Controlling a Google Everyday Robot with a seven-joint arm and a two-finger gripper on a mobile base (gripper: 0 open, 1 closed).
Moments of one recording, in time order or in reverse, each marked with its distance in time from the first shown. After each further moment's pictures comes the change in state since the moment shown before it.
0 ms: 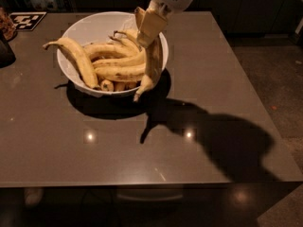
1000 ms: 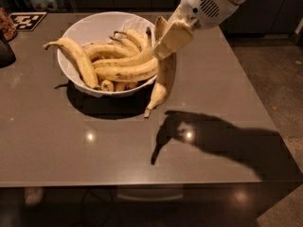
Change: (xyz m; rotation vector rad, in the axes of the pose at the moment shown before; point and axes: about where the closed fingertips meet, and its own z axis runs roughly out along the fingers) arm 0.038 0.033 -0.026 -0.061 -0.159 0.031
